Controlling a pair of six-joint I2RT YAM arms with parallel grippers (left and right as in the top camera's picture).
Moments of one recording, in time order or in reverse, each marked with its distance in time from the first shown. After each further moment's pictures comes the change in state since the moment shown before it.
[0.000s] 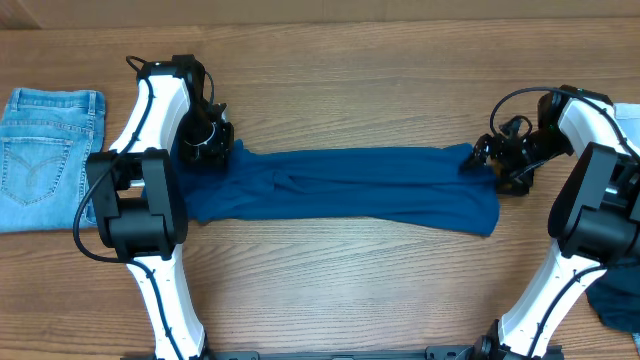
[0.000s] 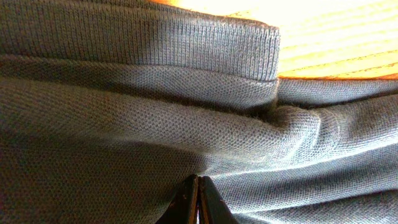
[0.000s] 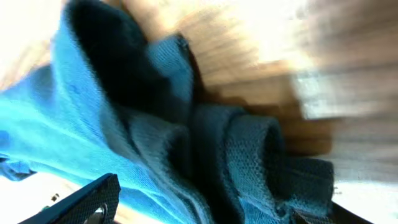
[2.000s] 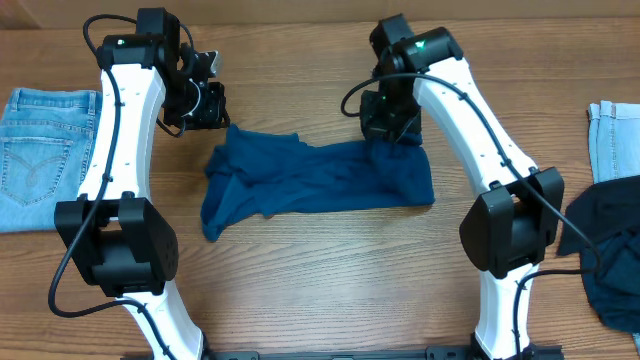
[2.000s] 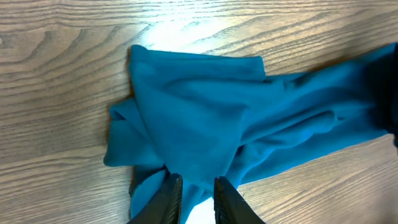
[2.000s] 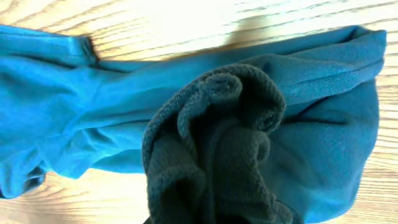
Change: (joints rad) left arm 0.000 -0.234 0.119 -0.027 0.134 0.045; right arm 0.685 -0.062 0.467 -0.154 0.301 0.417
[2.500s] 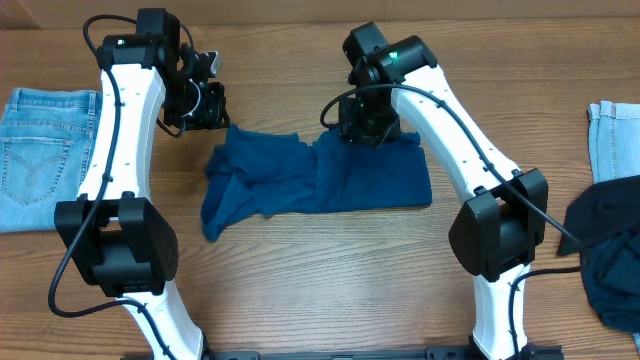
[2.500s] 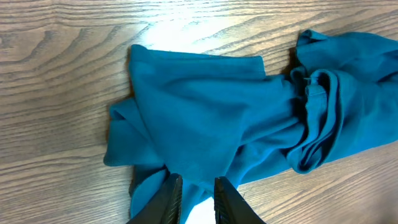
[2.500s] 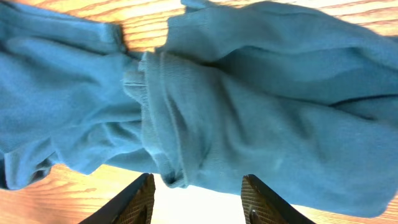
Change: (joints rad) left arm 0.000 0.000 0.000 0.000 0.000 0.000; right arm 0.066 0.010 0.000 0.040 0.002 -0.010
